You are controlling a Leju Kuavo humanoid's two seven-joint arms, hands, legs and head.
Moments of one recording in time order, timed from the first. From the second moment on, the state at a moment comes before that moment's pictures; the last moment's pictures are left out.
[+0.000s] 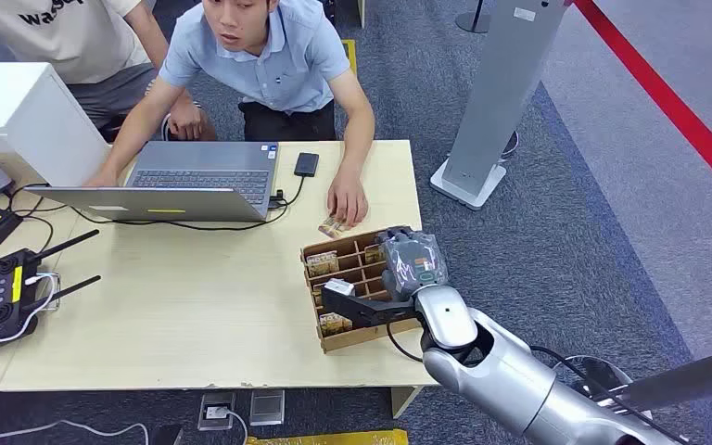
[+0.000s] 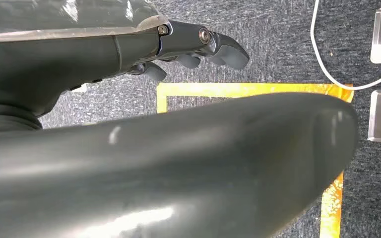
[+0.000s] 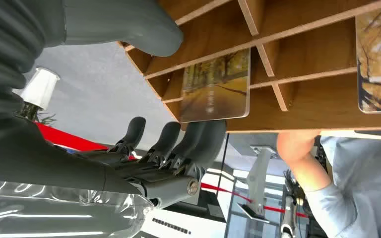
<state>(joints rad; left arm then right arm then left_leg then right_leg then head) -0.14 0.10 -1.17 -0.21 1.19 0.40 0.00 -0.59 -0.19 0.99 -1.27 1.00 0.02 0.59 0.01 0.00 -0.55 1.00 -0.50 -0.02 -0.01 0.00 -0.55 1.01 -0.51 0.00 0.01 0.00</state>
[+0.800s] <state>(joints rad) -0.13 0.10 -1.17 -0.21 1.18 0.35 -0.04 -0.59 -0.19 0.99 -1.27 1.00 0.03 0.60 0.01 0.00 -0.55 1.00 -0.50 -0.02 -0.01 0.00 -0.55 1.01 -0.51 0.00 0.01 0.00</state>
